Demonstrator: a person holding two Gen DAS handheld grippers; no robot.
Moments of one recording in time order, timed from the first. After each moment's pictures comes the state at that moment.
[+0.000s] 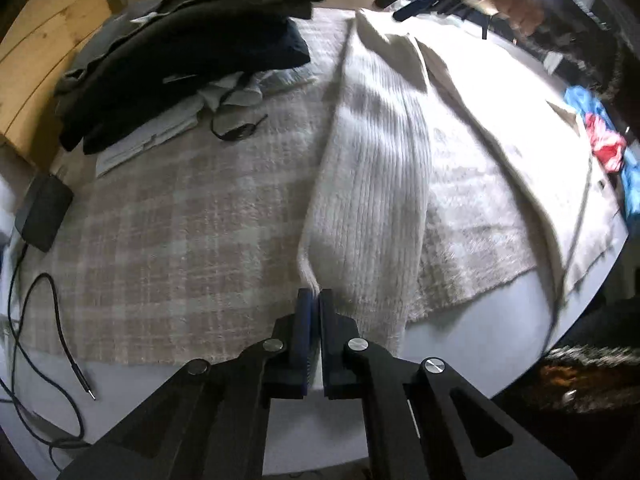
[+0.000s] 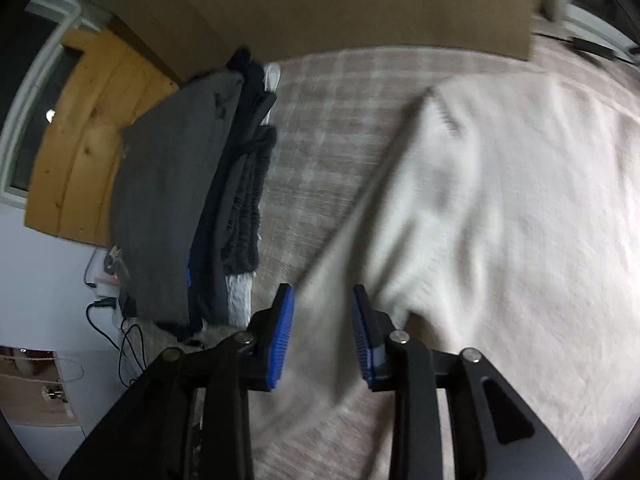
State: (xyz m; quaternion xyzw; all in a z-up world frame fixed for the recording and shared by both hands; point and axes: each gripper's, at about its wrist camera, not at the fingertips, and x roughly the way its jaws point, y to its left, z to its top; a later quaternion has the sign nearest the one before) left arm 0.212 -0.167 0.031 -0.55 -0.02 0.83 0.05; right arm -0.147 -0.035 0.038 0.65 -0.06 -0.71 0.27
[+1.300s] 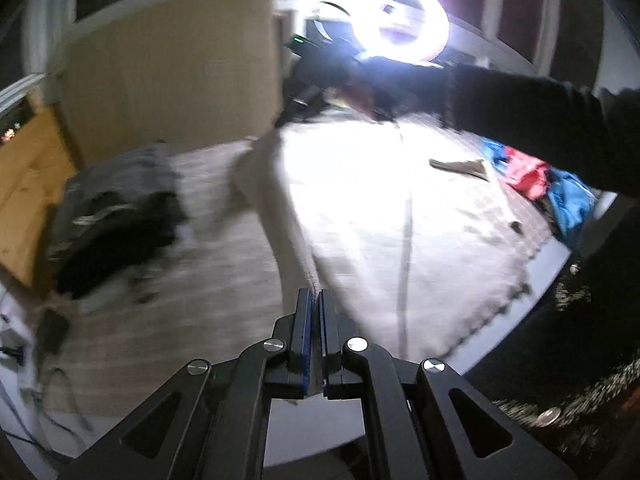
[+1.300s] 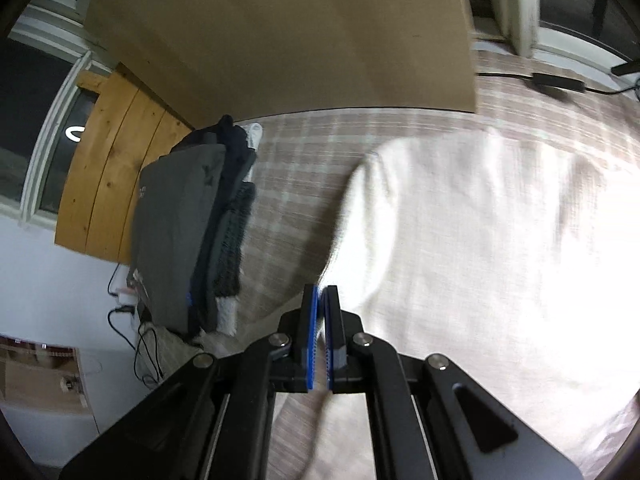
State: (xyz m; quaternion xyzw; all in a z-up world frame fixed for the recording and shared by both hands) left arm 0.234 -0.003 0.166 -0.42 0.02 0.90 0.14; right arm -0.193 0.066 0.072 0.62 -0.09 -0.72 0.30
